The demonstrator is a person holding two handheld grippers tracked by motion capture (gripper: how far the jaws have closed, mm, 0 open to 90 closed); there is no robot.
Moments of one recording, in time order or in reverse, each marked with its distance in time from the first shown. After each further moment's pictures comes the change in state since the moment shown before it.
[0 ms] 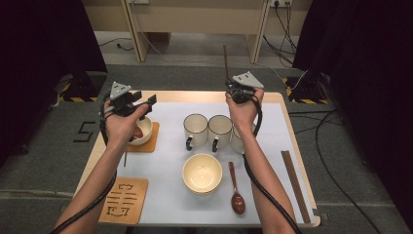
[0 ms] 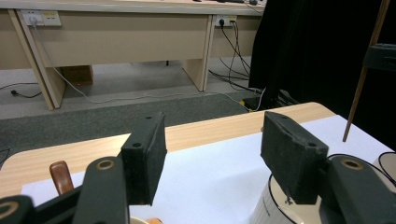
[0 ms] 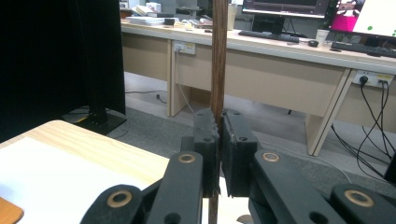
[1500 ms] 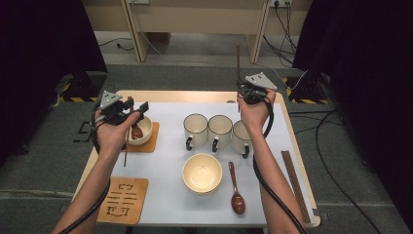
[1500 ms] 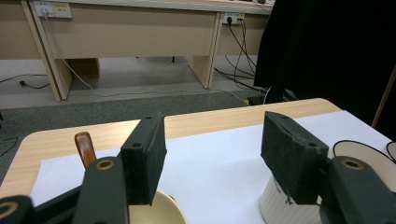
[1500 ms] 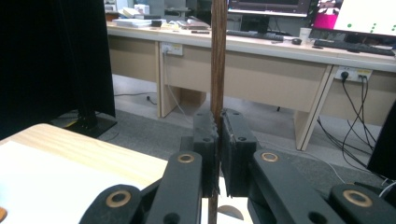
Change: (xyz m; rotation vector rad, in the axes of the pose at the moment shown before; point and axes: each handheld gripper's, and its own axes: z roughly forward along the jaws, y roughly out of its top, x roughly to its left) left arm 0.016 -0.021 -0.020 0.006 0.023 -0.032; right arm -0.024 -0.001 -0.019 0.002 -0.039 0.029
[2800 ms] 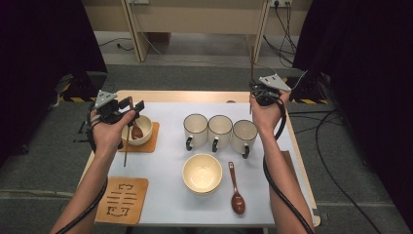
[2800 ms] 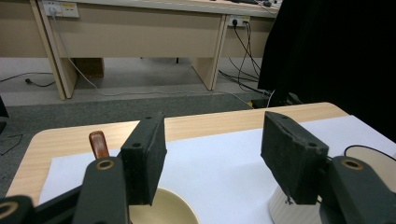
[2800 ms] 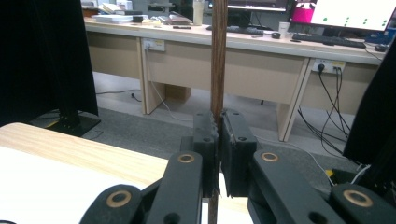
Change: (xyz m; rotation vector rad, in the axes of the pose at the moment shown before) left arm 0.012 0.001 -0.001 -0.007 0.015 -0.014; right arm -0.029 -0.002 -0.018 0.011 -0.061 0.014
